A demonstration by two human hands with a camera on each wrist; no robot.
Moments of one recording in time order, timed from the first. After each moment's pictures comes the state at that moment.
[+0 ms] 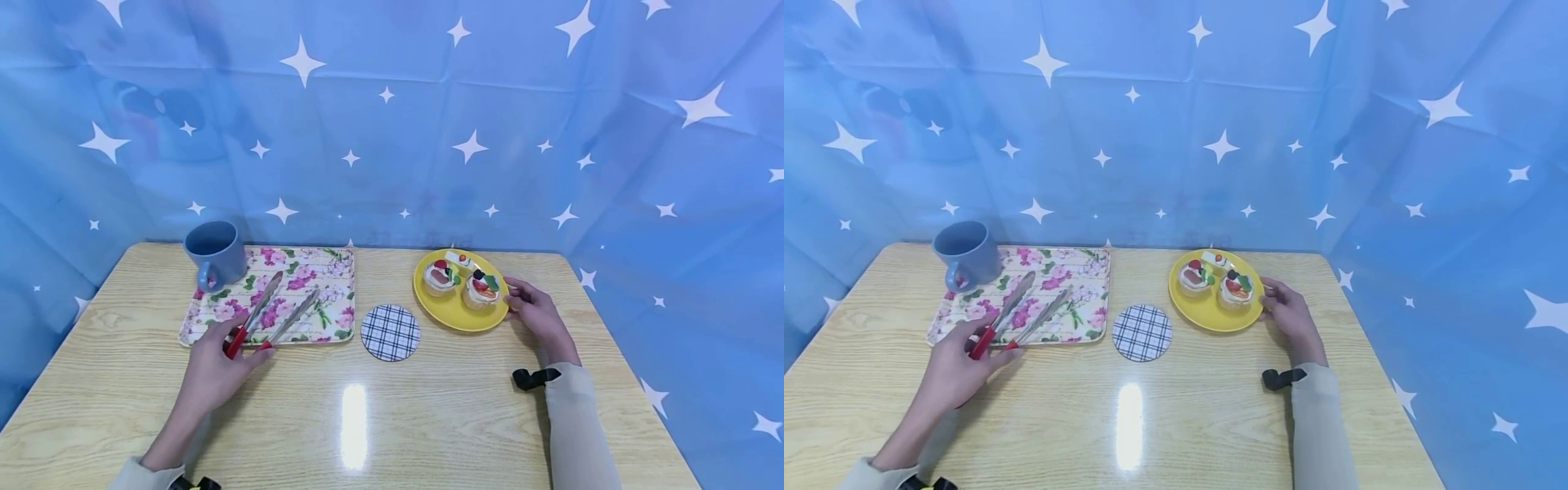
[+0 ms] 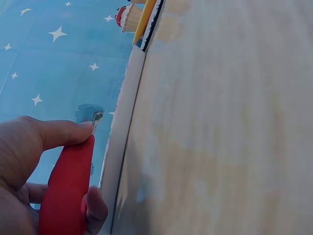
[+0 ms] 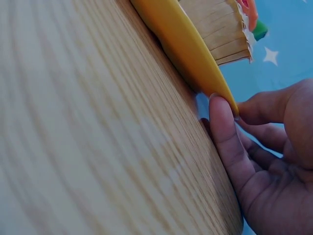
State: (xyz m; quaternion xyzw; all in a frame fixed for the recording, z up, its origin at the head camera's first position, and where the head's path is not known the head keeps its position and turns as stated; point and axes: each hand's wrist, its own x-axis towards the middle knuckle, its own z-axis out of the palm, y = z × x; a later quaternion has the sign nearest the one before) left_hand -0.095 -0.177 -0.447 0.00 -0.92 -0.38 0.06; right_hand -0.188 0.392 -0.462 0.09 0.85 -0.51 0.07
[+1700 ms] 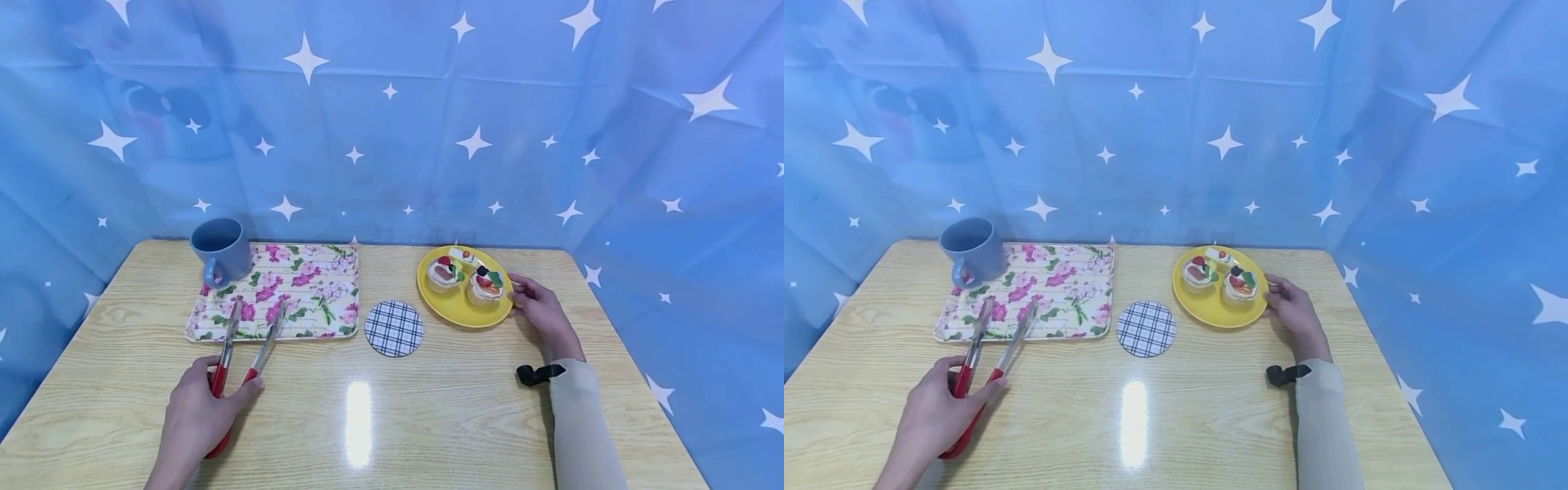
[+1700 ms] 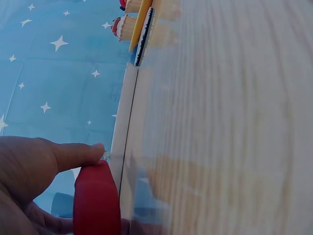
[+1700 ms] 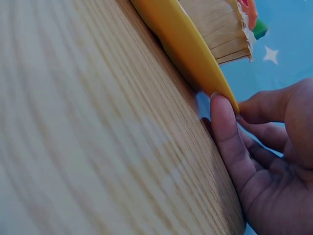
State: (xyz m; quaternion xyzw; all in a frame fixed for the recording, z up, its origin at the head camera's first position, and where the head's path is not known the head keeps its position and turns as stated) left_hand -0.042 -0.183 -0.441 0.17 -0.92 -0.35 -0.07; right_hand -0.191 0.393 -0.464 0.08 0.85 -0.52 0.07
